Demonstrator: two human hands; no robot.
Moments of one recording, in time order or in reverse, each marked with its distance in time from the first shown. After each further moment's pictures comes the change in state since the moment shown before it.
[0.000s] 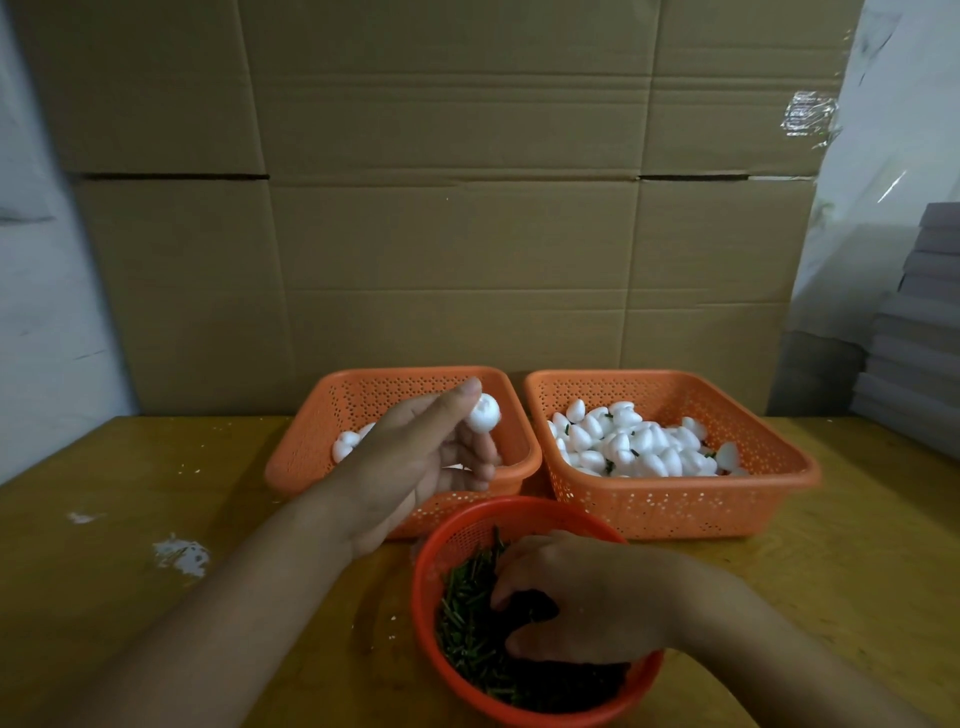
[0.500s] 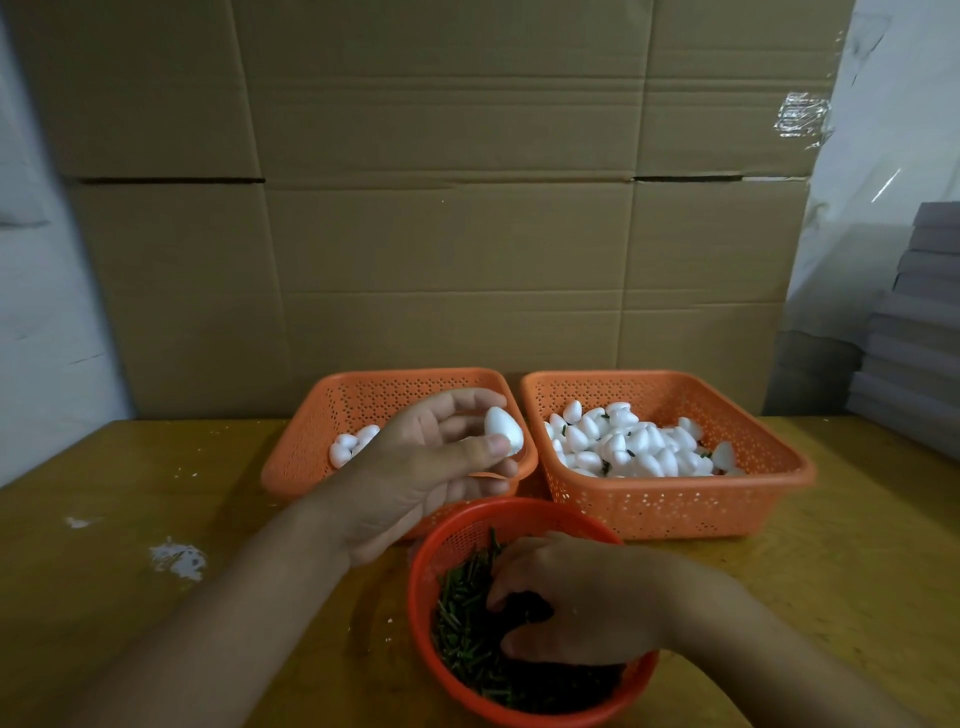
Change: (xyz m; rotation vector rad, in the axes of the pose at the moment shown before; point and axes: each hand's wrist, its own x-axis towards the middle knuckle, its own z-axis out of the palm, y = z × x) left_hand -0.005 0.003 0.007 -0.121 -0.115 -0.031; right_hand -0.002 -0.003 -0.003 -0.007 -0.021 0.010
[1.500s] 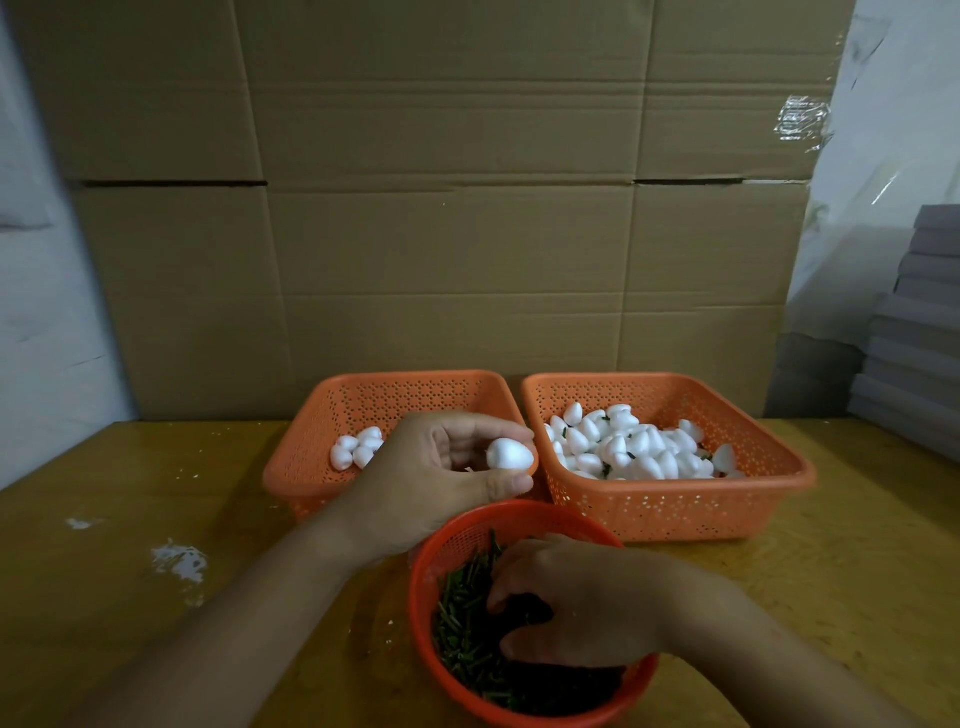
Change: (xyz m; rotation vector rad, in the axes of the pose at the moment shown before) left_hand -0.006 0.000 0.012 0.443 0.066 0.210; right_hand 0.001 0.000 0.002 -0.003 0.026 -0.012
